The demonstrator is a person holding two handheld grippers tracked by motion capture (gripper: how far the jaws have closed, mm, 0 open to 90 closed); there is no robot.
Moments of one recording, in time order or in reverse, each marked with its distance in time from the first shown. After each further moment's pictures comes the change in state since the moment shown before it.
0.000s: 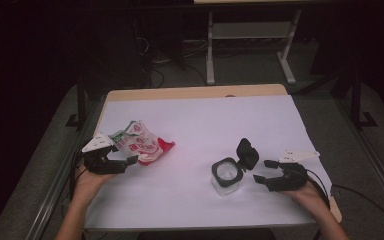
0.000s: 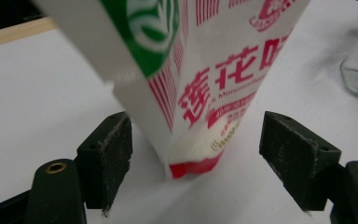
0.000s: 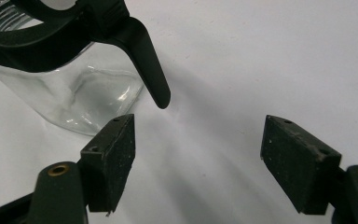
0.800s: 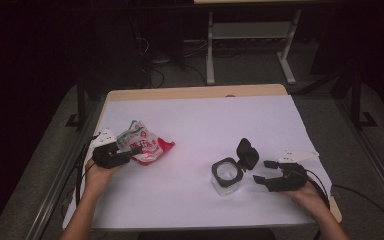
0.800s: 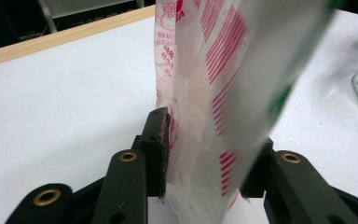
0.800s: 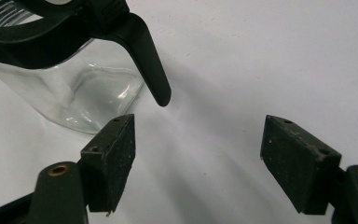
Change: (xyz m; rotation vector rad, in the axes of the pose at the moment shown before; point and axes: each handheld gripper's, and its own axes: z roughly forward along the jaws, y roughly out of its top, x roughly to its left) left arm 0.009 -0.002 0.023 -0.061 -0.023 0.016; right arm 0.000 -0.001 0.001 0.007 0.002 0.004
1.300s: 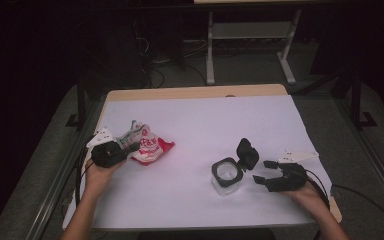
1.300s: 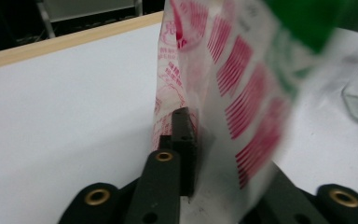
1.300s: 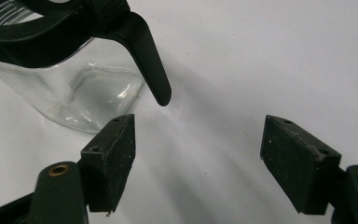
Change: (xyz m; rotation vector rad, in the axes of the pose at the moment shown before) left arm 0.002 0.002 -0.004 -0.033 -0.023 -0.043; right arm 0.001 0.000 0.000 0.004 0.000 0.001
